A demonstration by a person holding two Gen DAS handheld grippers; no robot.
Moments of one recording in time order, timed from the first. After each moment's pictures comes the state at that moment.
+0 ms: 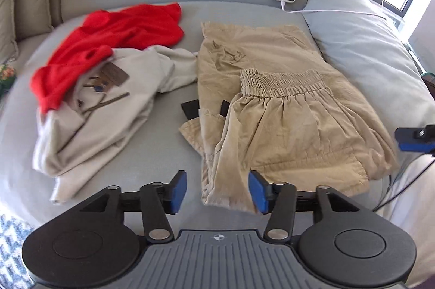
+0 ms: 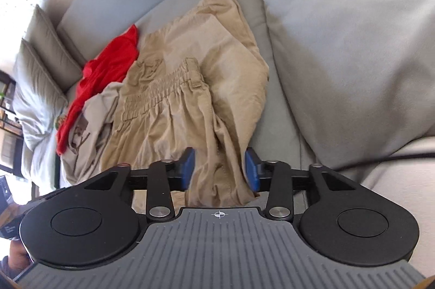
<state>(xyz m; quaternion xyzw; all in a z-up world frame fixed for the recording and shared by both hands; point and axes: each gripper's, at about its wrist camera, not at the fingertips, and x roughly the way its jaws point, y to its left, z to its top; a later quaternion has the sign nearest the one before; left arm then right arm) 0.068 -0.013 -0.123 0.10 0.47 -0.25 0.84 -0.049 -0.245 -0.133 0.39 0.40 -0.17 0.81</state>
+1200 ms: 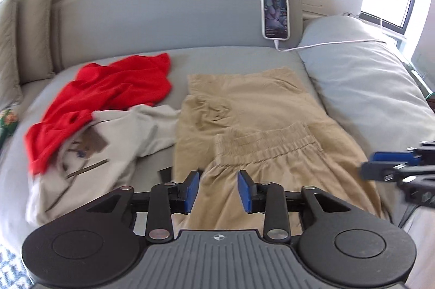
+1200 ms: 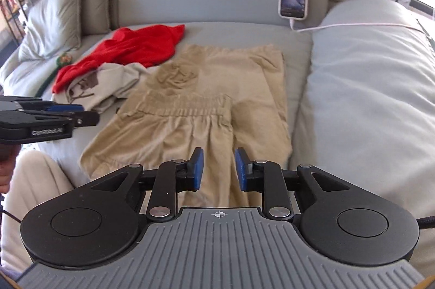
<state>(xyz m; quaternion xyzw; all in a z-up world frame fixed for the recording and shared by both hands) 0.098 -0.097 -0.127 0.11 0.40 -0.25 0.87 -0.005 -0.209 -0.098 0.13 0.40 -0.11 0.90</state>
